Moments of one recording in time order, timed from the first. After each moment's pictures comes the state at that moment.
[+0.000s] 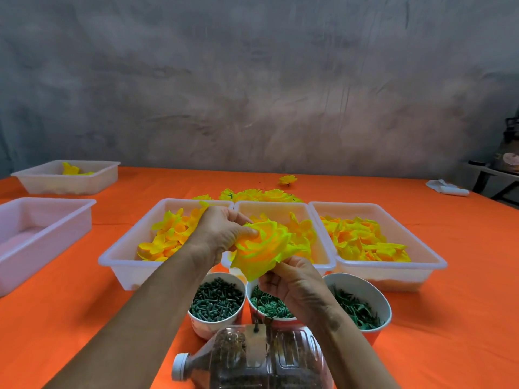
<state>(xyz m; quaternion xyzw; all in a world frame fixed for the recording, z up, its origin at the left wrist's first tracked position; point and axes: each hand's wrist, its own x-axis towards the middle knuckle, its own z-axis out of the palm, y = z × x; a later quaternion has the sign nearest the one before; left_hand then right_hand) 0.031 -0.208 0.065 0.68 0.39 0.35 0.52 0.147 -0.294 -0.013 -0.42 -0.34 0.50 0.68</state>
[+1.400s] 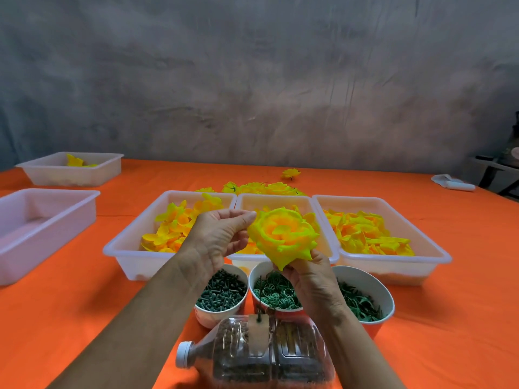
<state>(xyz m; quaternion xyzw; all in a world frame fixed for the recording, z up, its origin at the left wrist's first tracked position) 0.020 -0.222 0.054 0.51 0.34 0.41 0.68 0.156 -0.297 -0.024 -0.39 -0.39 0.38 0.74</state>
